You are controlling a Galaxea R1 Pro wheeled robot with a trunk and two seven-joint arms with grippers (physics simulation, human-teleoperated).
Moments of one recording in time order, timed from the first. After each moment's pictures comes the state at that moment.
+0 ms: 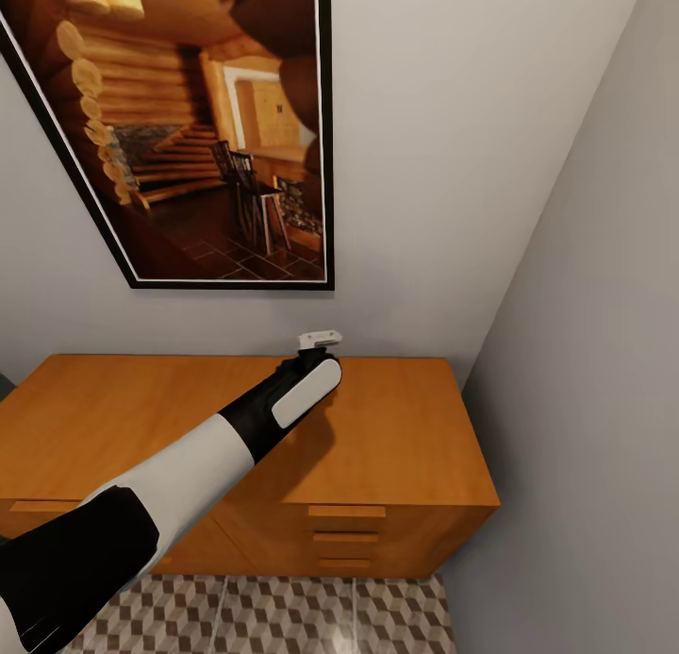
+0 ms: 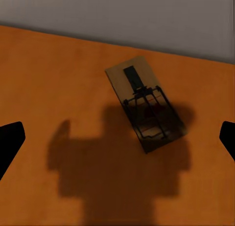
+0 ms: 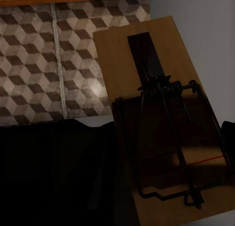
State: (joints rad) left arm -1.14 -0.15 -0.84 -0.85 1.16 0.45 1.07; right arm -0.19 0.08 0.14 -0.02 -0.19 -0.53 -0.13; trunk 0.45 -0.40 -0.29
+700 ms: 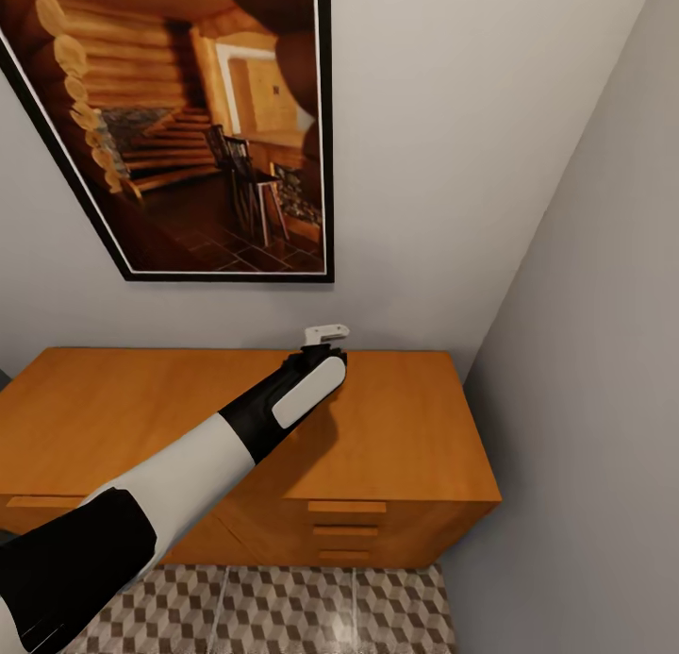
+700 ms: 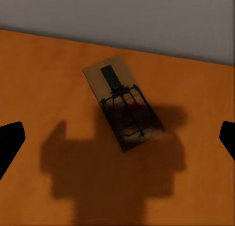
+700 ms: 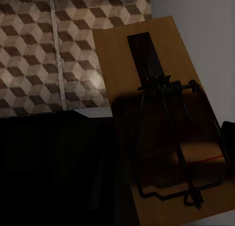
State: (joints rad) left arm -1.14 -0.15 -0.85 -0.91 1.16 0.45 1.07; right arm -0.19 0.09 0.14 -0.02 -0.19 -0.53 -0.13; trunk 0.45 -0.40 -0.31
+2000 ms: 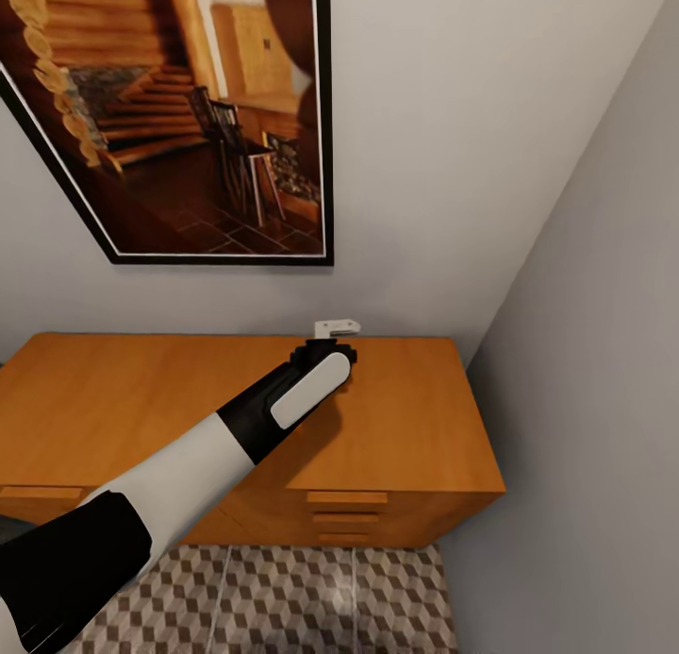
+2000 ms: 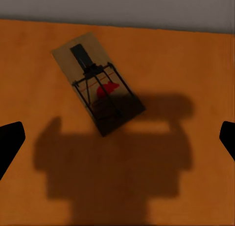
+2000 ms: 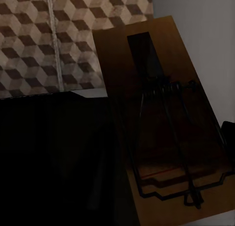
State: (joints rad) left arm -1.14 -0.15 -0.85 -1.00 1.16 0.55 1.08; right arm -0.19 0.09 0.14 -0.02 -0.19 -0.53 -0.13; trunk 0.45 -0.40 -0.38
